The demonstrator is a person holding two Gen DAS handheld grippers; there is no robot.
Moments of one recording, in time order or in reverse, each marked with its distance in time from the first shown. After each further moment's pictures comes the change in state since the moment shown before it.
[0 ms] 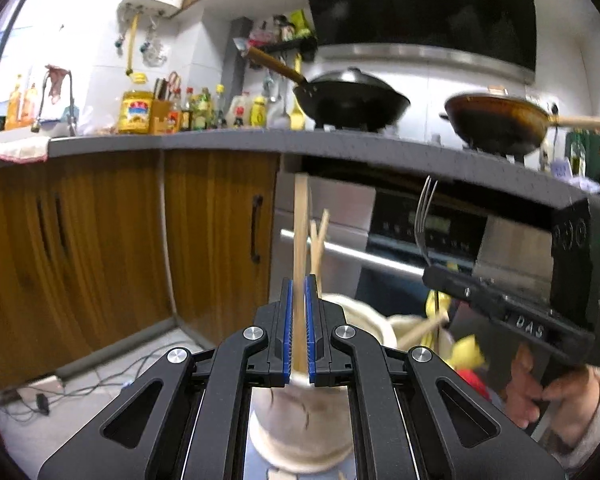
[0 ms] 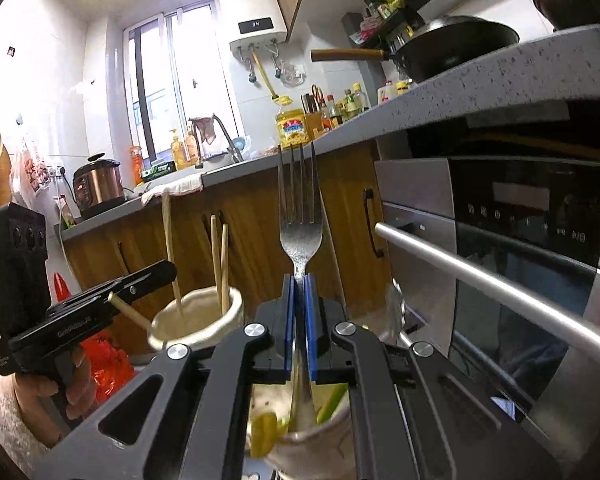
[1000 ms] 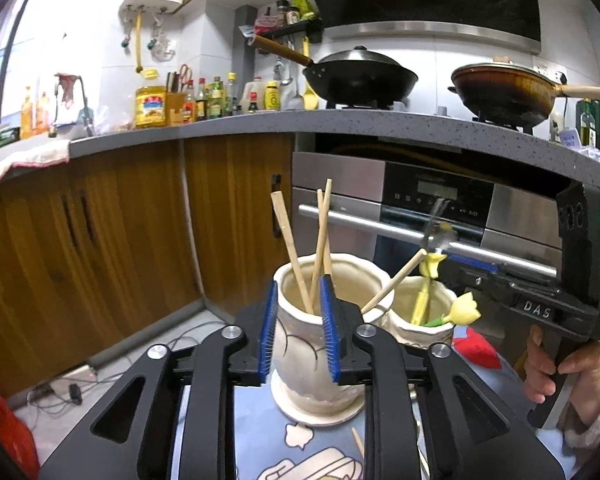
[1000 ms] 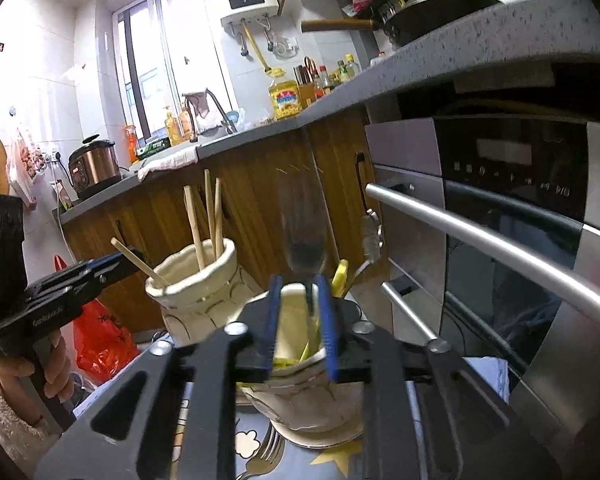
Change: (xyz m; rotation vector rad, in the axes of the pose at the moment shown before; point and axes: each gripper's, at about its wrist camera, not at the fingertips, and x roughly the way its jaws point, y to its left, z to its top) left arm -0.031 -0.008 -0.009 0.038 0.063 0.098; right arm -0.017 -0.001 -0.012 0.025 0.067 -0.022
